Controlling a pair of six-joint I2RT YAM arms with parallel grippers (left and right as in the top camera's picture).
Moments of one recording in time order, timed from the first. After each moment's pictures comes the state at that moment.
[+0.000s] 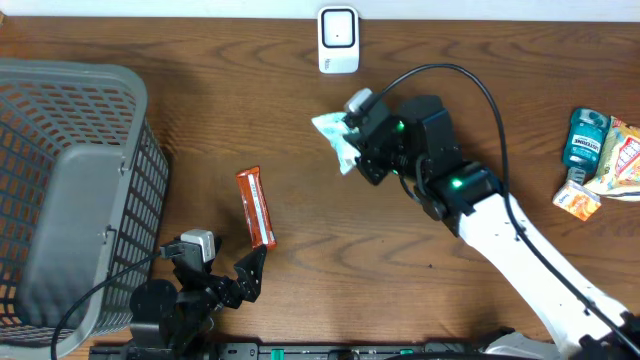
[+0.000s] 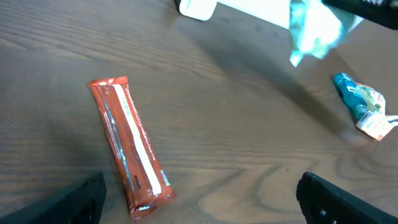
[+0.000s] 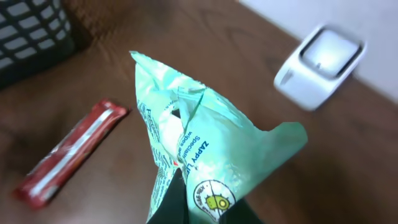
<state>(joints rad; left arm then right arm) -0.08 0.01 0.27 -0.69 0.40 -0.33 0.50 1.43 1.07 -0.24 -0.24 -0.23</state>
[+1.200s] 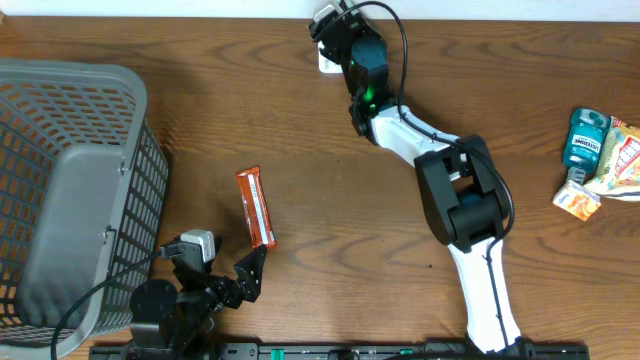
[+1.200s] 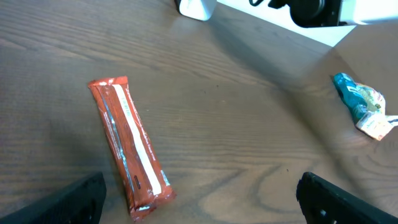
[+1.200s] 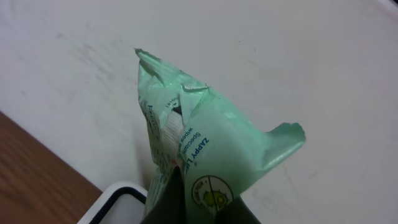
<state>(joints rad) -0.08 0.01 0.27 -0.69 0.40 -0.33 0.44 2.41 1.72 0.77 0.19 -0.62</state>
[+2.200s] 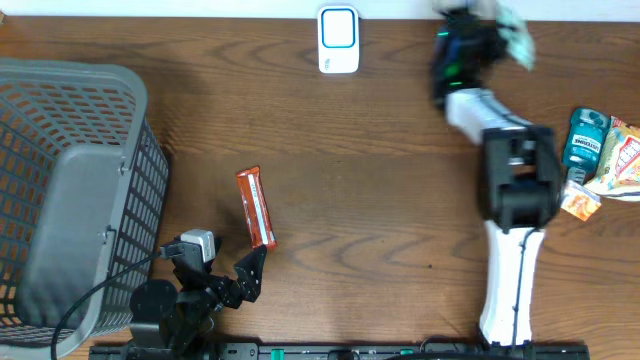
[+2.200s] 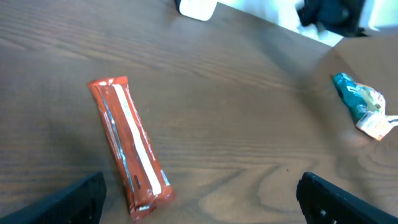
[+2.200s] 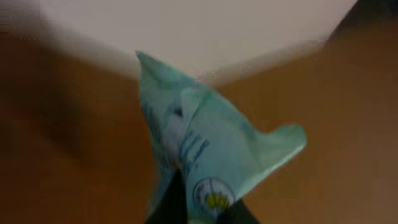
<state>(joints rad) -0.08 0.01 0.27 -0.69 0.40 -0.33 0.08 2.44 1.74 0.46 1.07 -0.94</state>
